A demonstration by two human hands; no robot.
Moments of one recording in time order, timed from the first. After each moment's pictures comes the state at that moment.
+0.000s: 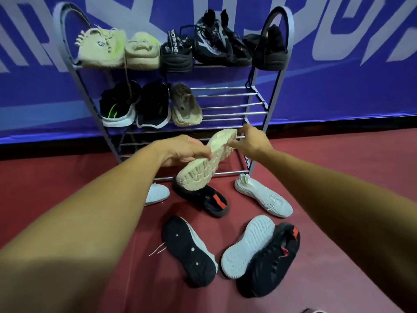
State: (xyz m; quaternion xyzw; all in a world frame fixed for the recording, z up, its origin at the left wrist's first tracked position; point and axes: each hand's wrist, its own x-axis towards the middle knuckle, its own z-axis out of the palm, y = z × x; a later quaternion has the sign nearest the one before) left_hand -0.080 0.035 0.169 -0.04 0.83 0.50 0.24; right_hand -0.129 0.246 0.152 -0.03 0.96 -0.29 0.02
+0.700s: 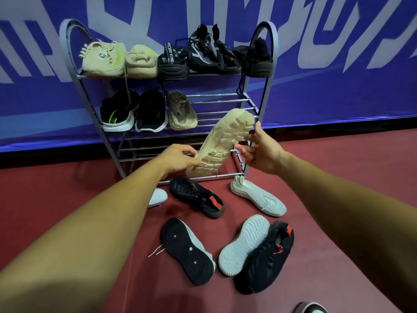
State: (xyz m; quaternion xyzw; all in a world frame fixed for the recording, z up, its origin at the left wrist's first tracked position) left_hand -0.054 0.036 0.148 -0.06 0.87 0.47 0.08; right_hand -0.103 0.290 0.156 0.11 0.60 -0.76 0.21
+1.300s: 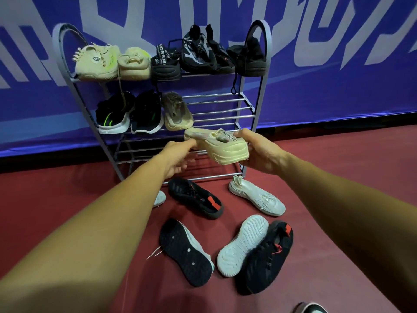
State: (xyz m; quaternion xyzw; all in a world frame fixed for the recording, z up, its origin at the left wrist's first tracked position) left_hand -0.062 0.061 0.159 -0.20 0.74 0.64 0.09; right_hand -0.102 0.295 0.157 0.00 0.63 -0.73 0.28
